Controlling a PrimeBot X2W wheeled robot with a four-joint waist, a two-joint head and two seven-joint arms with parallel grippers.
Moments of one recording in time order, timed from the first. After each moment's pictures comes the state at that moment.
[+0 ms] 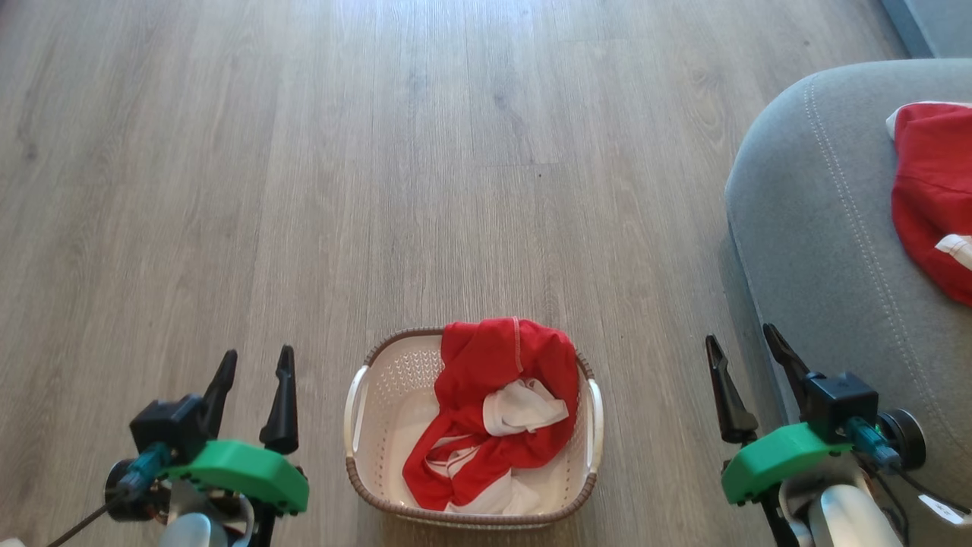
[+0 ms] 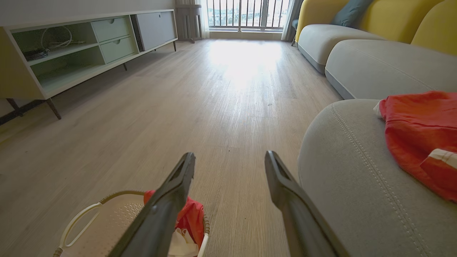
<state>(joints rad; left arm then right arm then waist) -0.06 0.05 -0.01 0.32 -0.26 -0.09 -0.25 -0.06 -0.05 0.00 0.33 0.05 0.13 -0.26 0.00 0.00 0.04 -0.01</state>
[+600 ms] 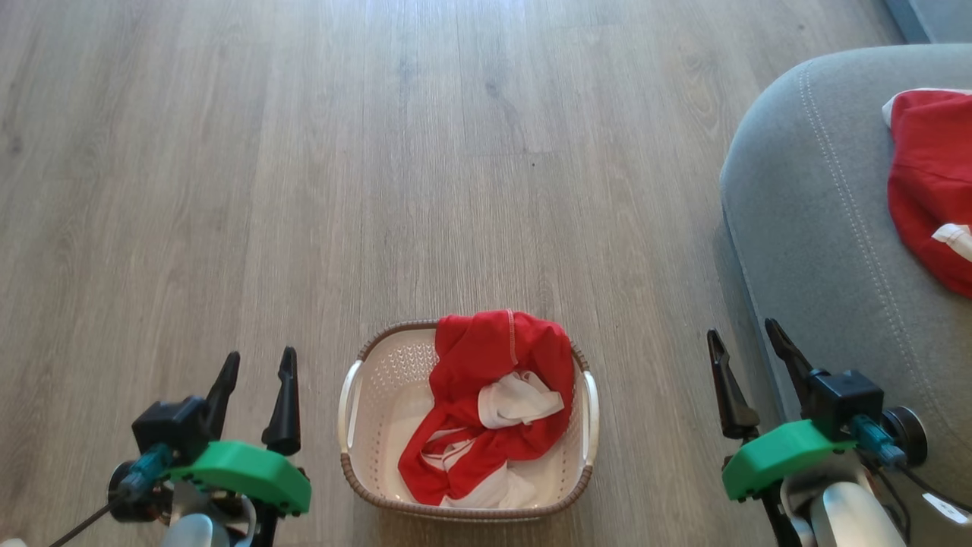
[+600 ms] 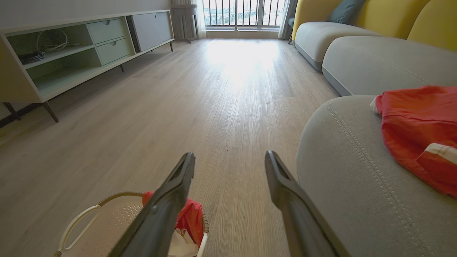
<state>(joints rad) -0.06 0.05 -0.02 0.32 -0.27 -0.09 -0.25 -0.06 -0.05 0.00 0.31 0.06 0.13 -0.26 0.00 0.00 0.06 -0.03</state>
